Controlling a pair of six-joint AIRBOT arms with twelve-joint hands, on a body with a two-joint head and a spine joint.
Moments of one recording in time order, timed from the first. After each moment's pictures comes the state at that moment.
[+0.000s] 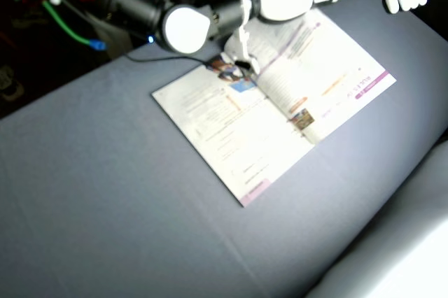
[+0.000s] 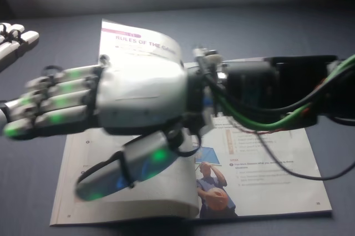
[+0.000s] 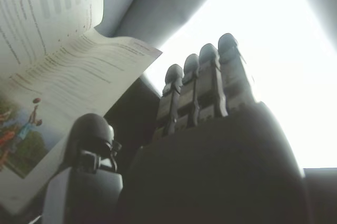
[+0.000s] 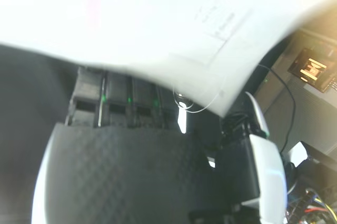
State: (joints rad) left arm 1.06 -0.76 1.02 -0.31 -1.13 0.94; right arm -0.31 -1.56 1.42 -0.94 0.84 -0.16
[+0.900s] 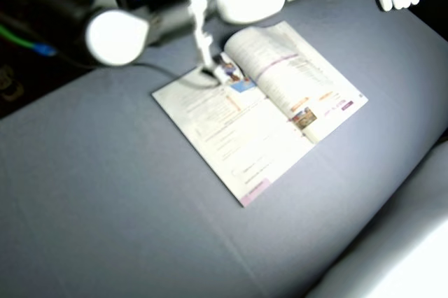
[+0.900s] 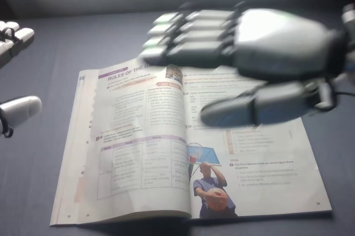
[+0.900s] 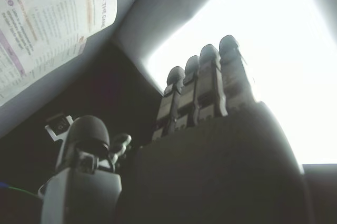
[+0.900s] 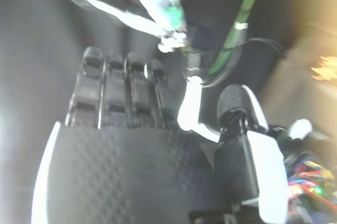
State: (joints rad) left arm 1.12 -0.73 0.95 -0.35 -1.25 0.93; right arm -0.45 -1.15 1.29 -0.68 0.93 -0.22
